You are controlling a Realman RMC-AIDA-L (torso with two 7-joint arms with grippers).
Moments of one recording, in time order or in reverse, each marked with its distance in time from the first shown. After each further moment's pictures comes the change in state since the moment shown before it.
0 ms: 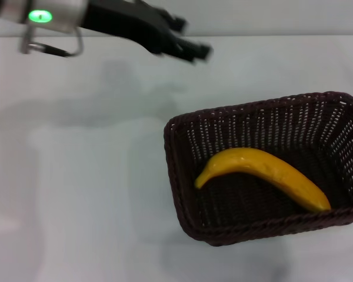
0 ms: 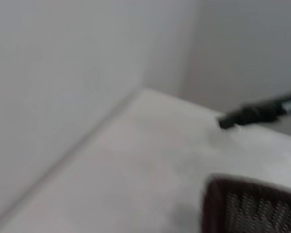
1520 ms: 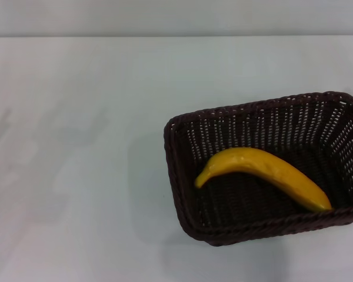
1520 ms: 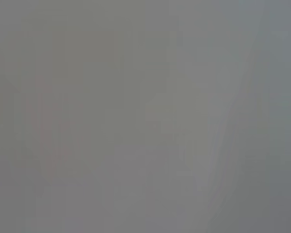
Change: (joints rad) left arm 0.579 -0.002 -0.574 -0.599 -0.829 0.058 1.064; right arm -0.033 0.104 -0.002 0.173 0.466 0.282 -0.588
